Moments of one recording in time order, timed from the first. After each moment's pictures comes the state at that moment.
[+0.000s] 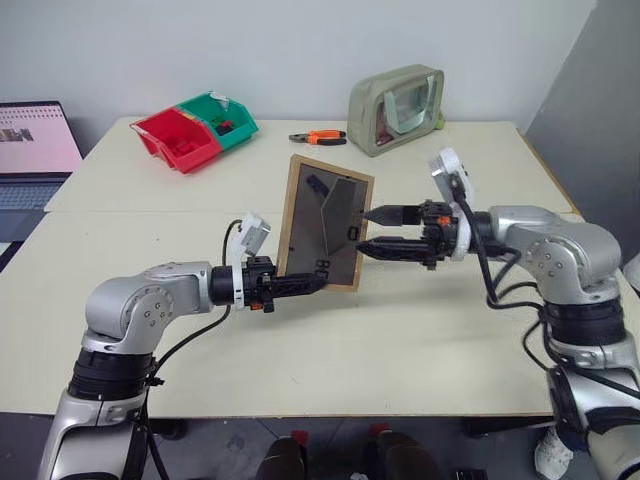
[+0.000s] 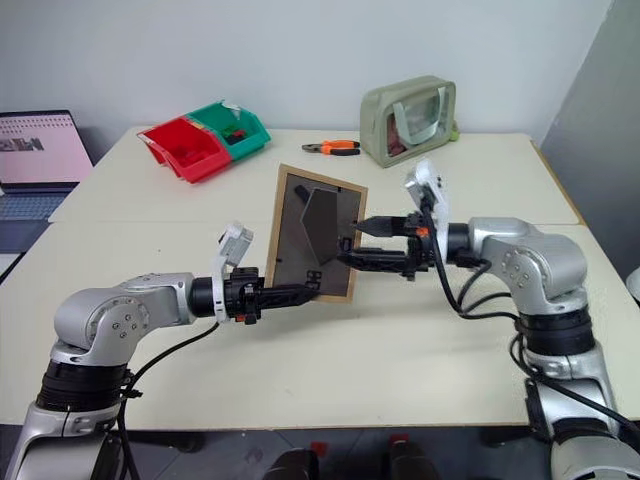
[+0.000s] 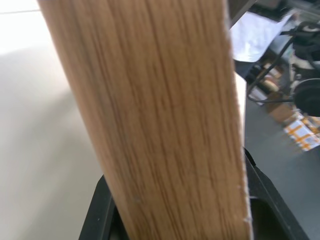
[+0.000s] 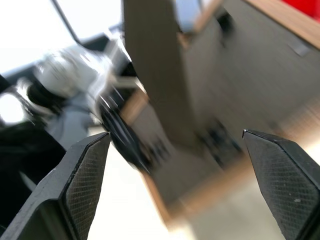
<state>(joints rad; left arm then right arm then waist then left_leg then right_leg) -0.51 0.66 0.09 -0.15 -0.90 1.13 -0.90 -0.71 -0.64 0.03 -0.14 0.59 0.88 1.00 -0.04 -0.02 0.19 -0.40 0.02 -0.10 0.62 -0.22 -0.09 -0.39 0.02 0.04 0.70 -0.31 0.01</state>
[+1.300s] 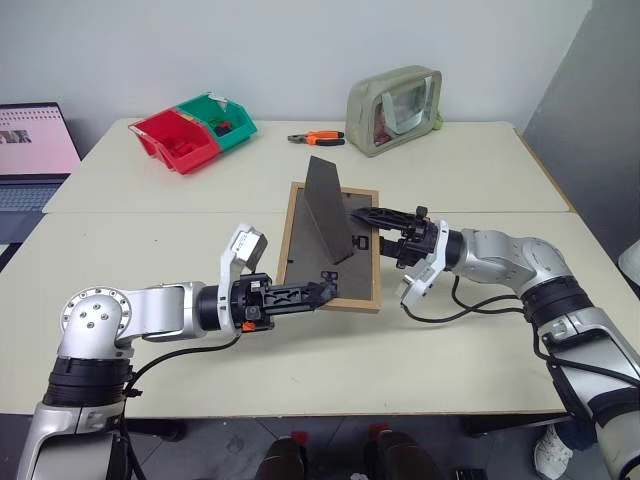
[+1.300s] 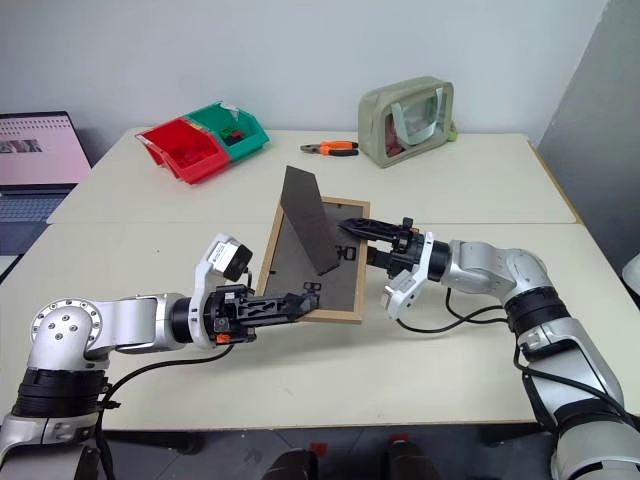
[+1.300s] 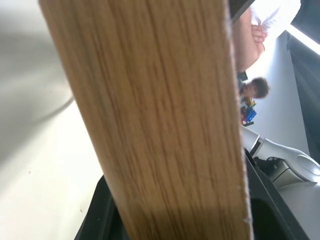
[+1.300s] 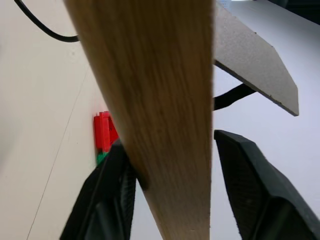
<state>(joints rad) -0.44 0.74 0.08 -0.07 -1.94 1.33 -0.25 -0.92 -0.58 0.35 0.62 -0.89 -1.21 -0.15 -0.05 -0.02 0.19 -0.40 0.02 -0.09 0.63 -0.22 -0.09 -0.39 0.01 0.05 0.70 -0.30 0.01</state>
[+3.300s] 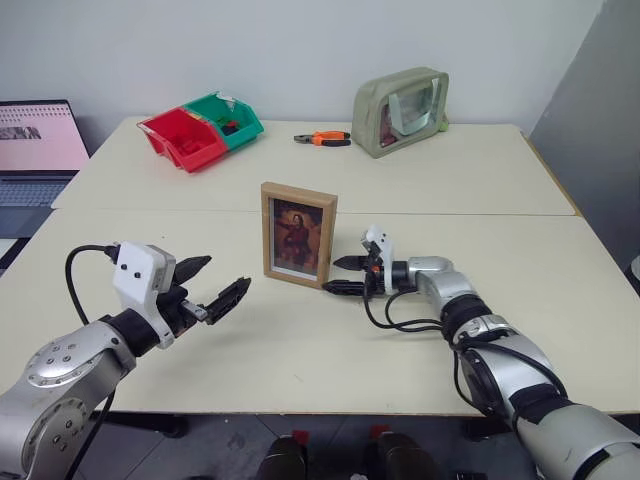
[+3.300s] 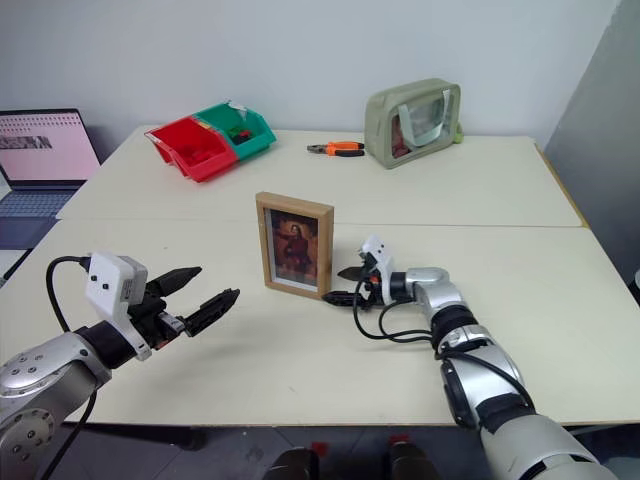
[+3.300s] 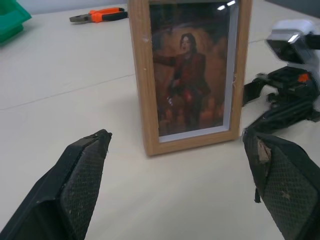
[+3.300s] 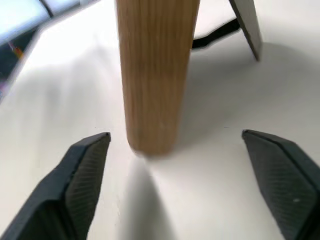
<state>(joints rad) 0.07 0.78 0.40 -0.54 -0.78 0.66 -0.46 -0.88 -0.23 0.12 0.97 0.05 -0.02 1.18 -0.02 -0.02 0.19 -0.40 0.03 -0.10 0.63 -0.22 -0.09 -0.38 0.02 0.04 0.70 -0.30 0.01</state>
